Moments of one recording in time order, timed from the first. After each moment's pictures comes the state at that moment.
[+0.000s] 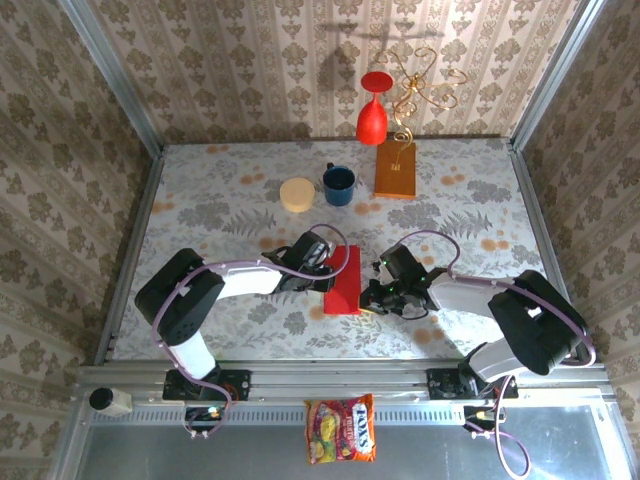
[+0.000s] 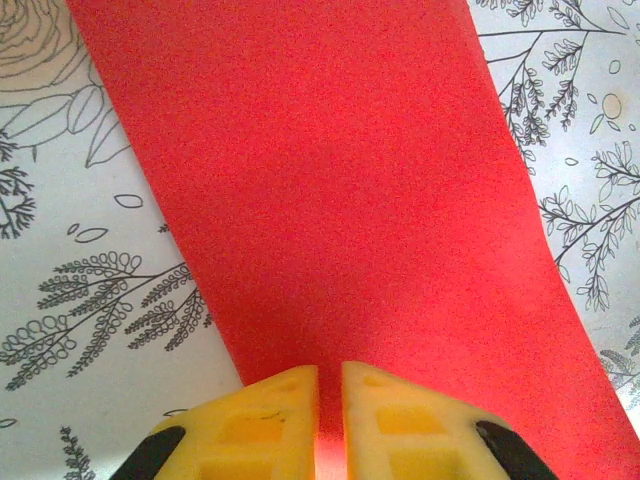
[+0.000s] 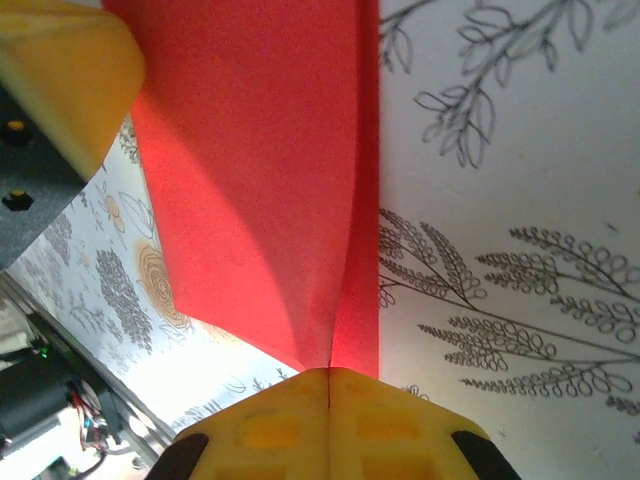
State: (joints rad) left arm -0.85 1.70 0.82 -0.08 0.12 -0.50; right arm 0.59 1.46 0.54 -0.11 -0.48 0.85
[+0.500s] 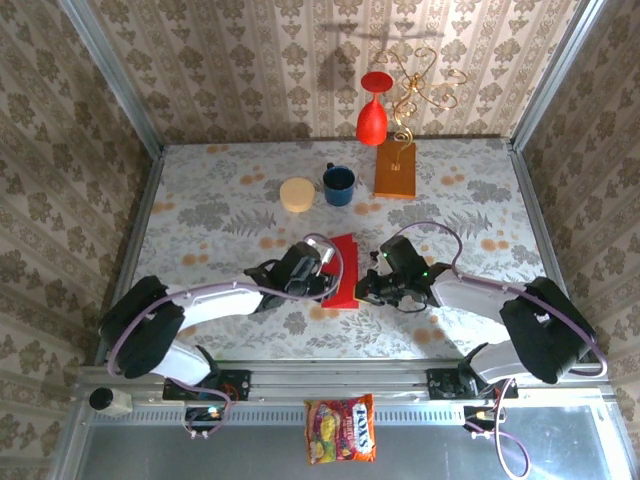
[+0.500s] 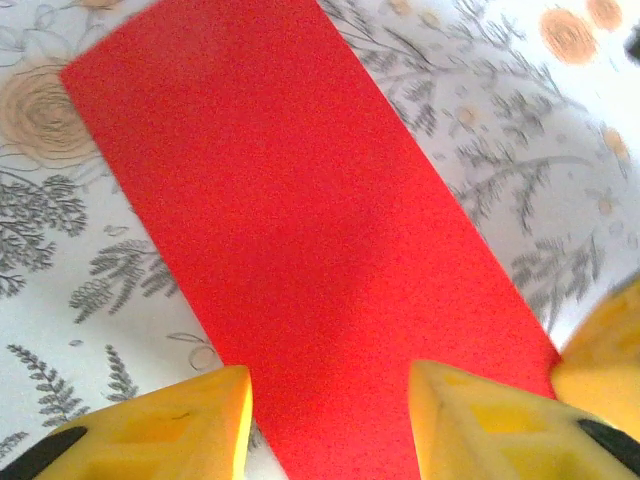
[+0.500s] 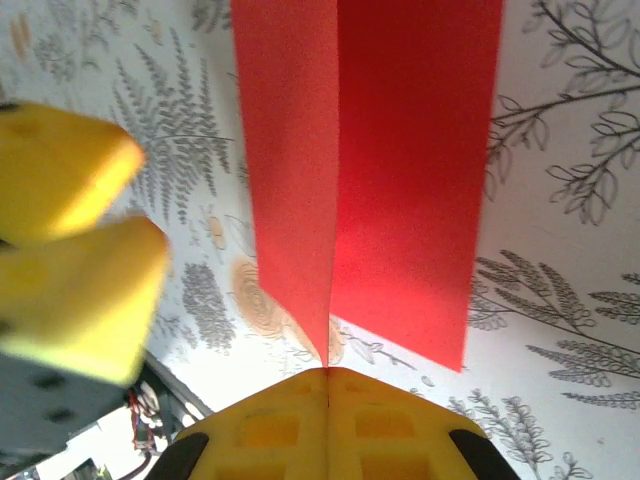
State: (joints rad) left arm -0.95 1.44 0.67 -0.03 0.00 -0.40; right arm 0.59 1.40 0.60 -0.12 -0.49 0.87
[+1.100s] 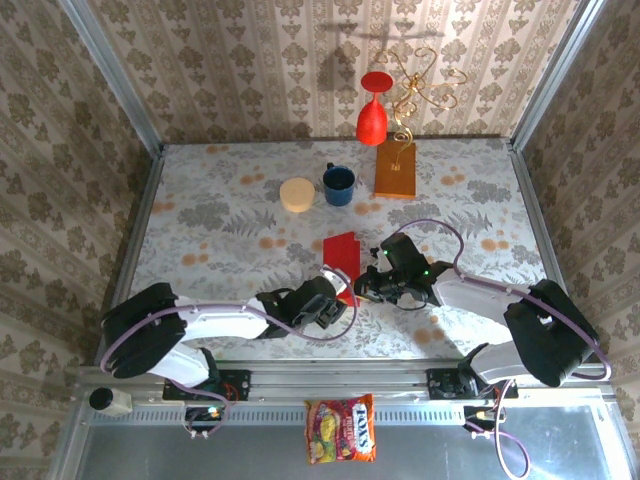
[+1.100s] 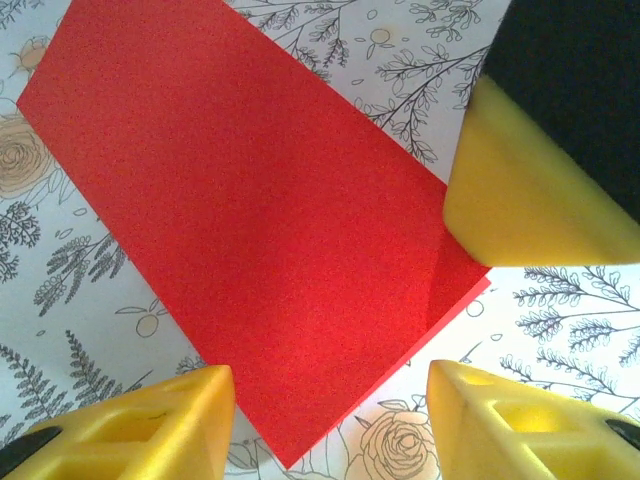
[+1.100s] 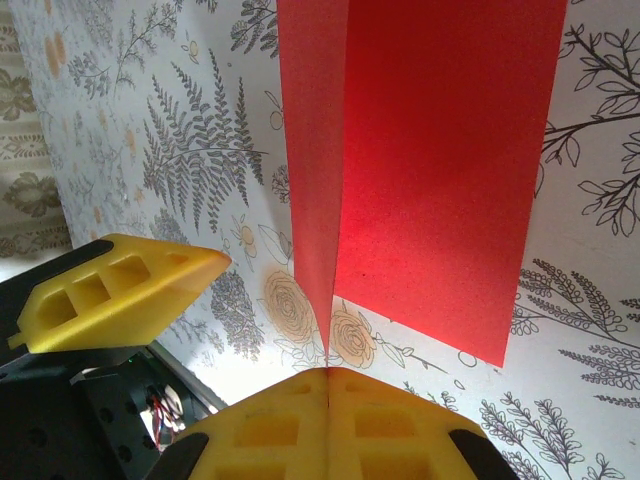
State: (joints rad) left arm -1.18 1.45 0.60 0.06 -0.28 -0.23; right arm 0.59 1.38 0.61 -0.12 -0.49 0.90
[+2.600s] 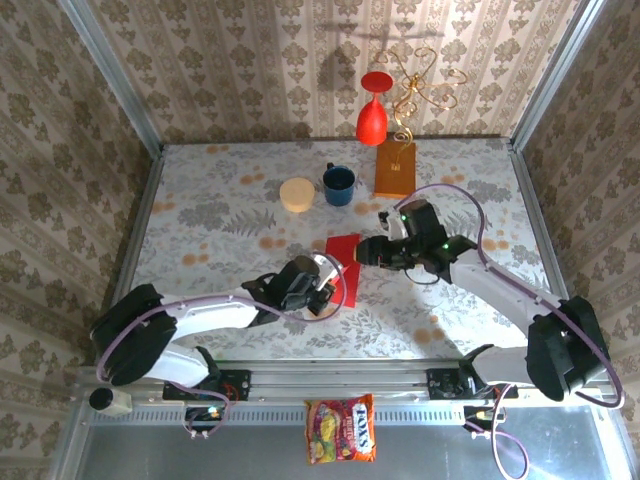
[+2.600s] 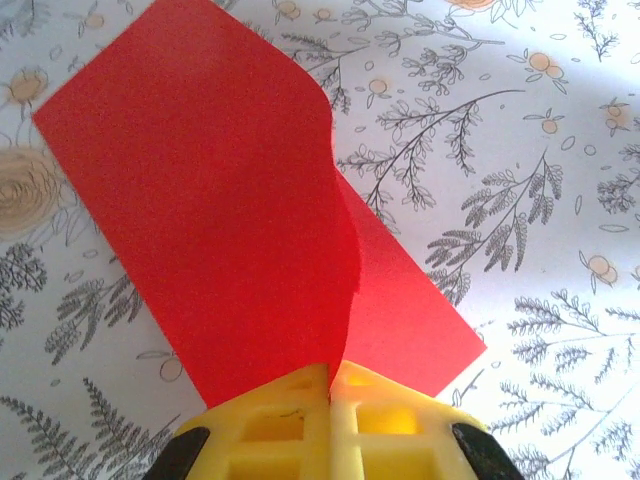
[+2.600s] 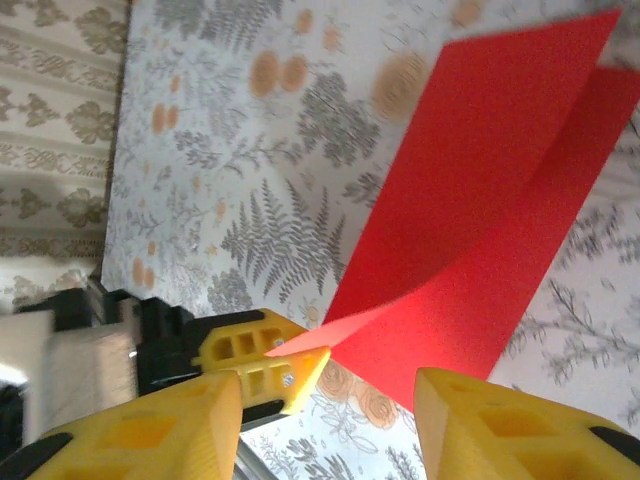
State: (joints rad) left arm -1.00 1.38 0.58 0.08 0.00 -0.17; right arm 0.45 1.30 0.84 -0.33 -0.51 0.57
